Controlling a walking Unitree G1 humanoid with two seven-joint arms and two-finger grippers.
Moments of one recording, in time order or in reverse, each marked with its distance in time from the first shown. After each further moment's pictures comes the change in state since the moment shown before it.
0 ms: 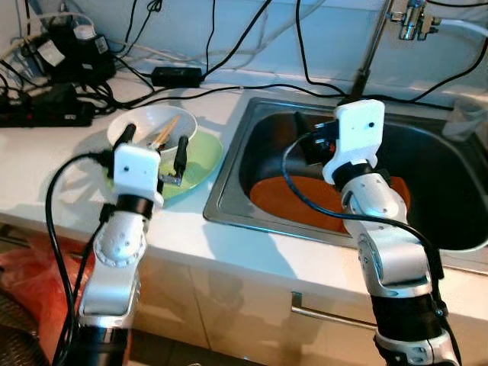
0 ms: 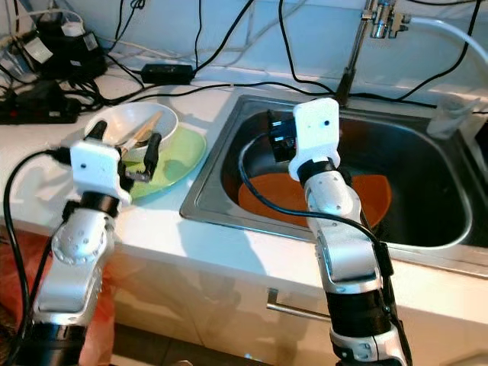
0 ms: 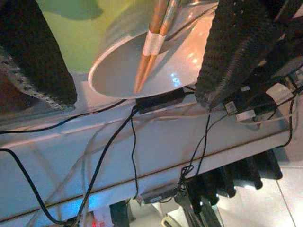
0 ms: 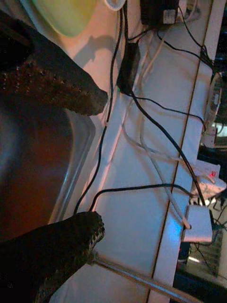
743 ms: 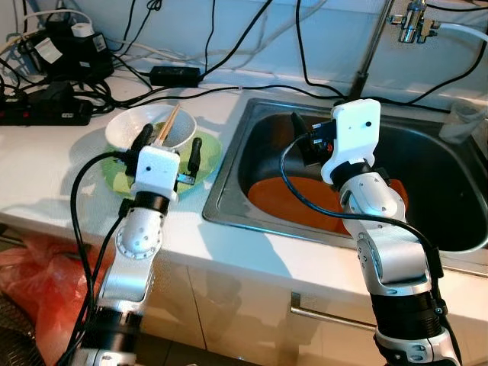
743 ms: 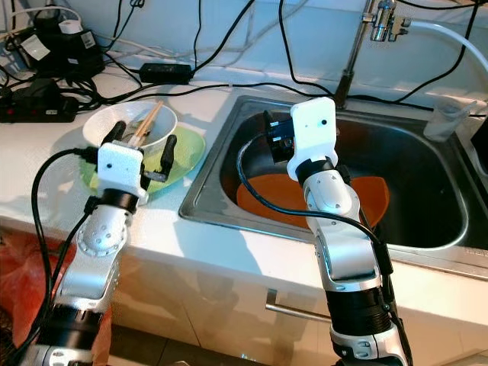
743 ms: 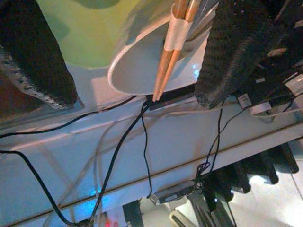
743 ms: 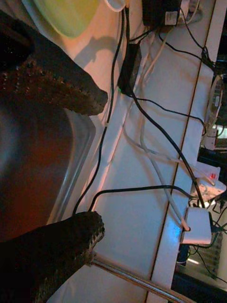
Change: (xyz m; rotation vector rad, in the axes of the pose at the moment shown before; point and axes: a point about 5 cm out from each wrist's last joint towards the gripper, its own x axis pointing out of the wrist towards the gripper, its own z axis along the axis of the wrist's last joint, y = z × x) left arm 0.016 -0.016 -0.012 0.030 -0.018 -0.030; right arm 0.000 0.000 0.000 -0.006 -0.001 0.008
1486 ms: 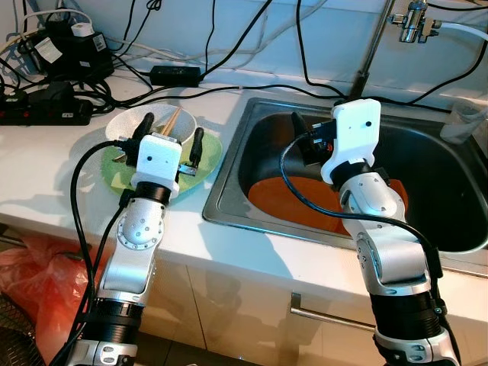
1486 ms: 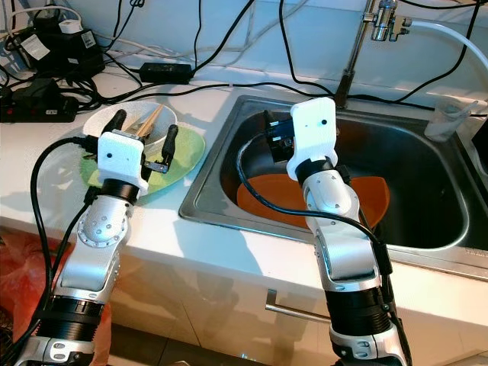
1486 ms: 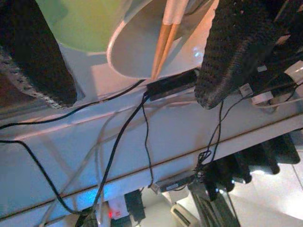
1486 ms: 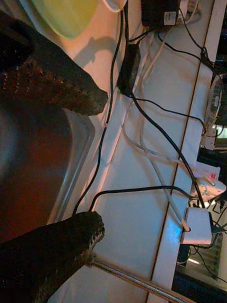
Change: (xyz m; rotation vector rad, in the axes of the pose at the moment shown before) left arm 0.010 0.001 0.014 0.003 -0.032 -0.028; right arm 0.000 0.001 0.000 0.007 -0.002 -0.003
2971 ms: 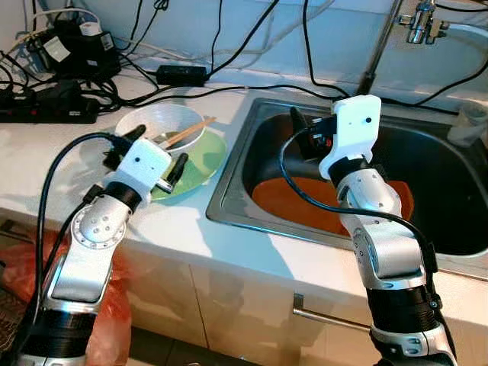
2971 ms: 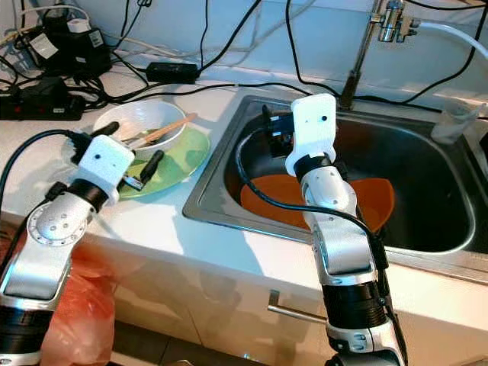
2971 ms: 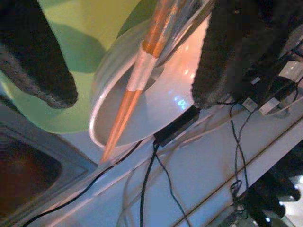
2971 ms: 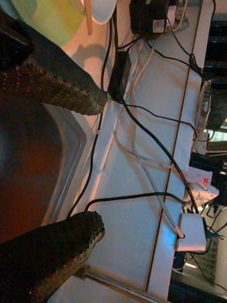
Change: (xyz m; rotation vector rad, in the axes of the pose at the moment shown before) left arm -0.016 0.035 -0.003 0.249 0.214 -0.237; right arm 0.006 0.001 0.001 0.030 -0.026 -0.004
